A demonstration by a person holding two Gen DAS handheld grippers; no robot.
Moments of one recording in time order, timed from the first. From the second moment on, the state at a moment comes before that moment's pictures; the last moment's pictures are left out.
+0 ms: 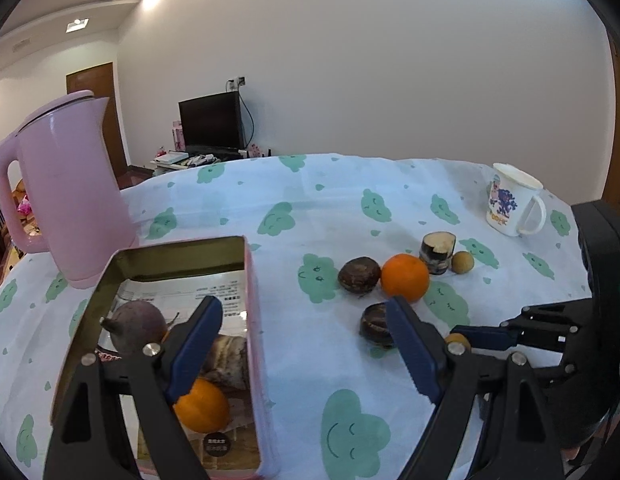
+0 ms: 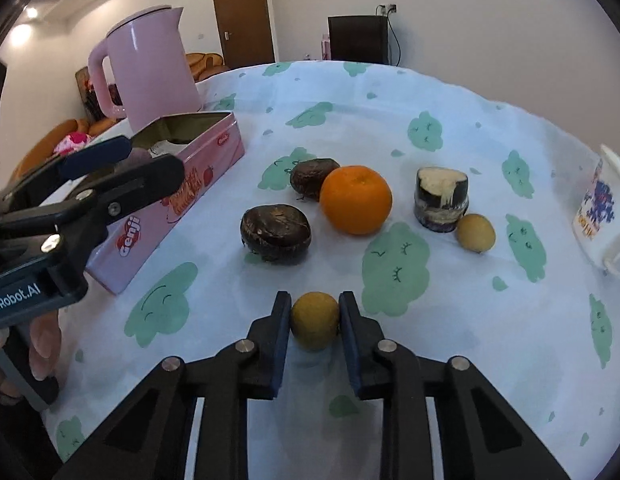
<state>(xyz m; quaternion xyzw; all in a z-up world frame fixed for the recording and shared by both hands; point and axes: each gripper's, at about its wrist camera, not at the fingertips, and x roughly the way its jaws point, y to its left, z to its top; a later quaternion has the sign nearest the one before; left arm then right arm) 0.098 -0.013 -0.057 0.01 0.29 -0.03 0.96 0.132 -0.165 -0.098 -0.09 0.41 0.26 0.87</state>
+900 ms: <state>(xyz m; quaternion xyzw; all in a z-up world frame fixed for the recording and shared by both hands) 0.153 -0.064 -0.100 0.01 0.42 -0.13 0.90 0.139 -0.216 -0.086 0.01 0.39 0.16 0.91</state>
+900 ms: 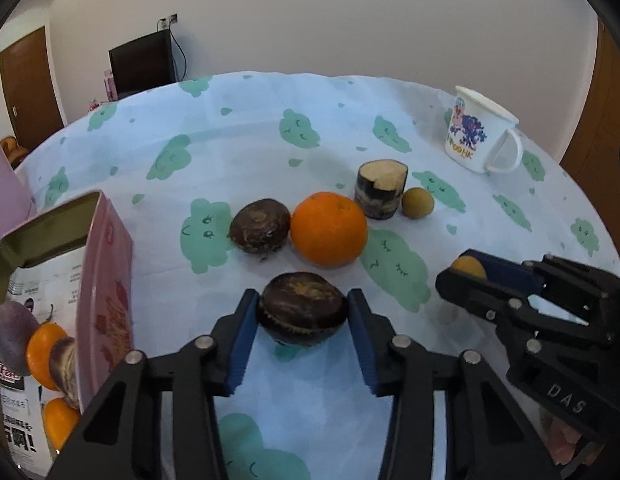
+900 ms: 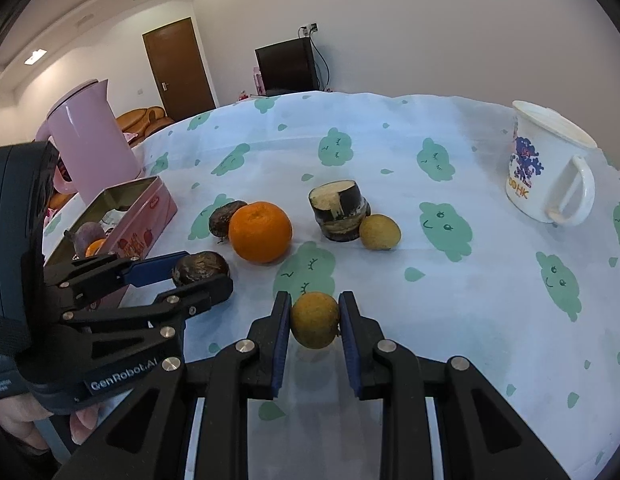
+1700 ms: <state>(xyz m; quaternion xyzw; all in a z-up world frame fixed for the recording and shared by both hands) 0.132 -0.057 -0.079 0.00 0.34 -0.16 0.93 0.123 -0.217 -0.073 0.01 0.34 0.18 0.92</state>
